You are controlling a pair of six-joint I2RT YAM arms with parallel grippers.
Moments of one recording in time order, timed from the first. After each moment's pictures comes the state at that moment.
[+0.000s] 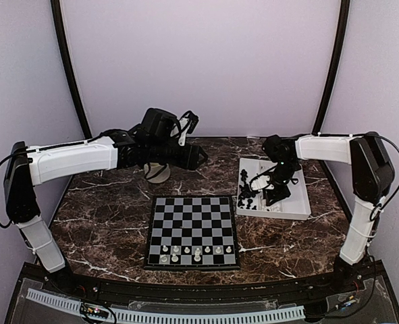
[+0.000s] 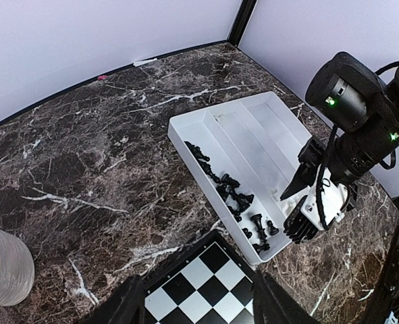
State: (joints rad) left arm -0.81 1.72 1.43 -0.25 0.03 -0.26; right arm 0.45 1.86 1.33 -0.92 -0.14 -1.27
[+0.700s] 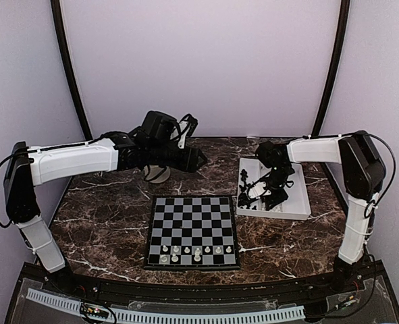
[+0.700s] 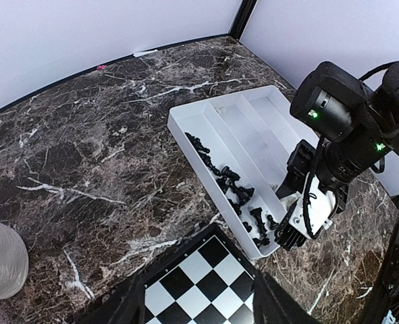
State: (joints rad) left arm -0.81 1.72 1.40 -0.24 0.04 -0.28; right arm 0.49 1.94 1.35 -0.92 -0.06 -1.35
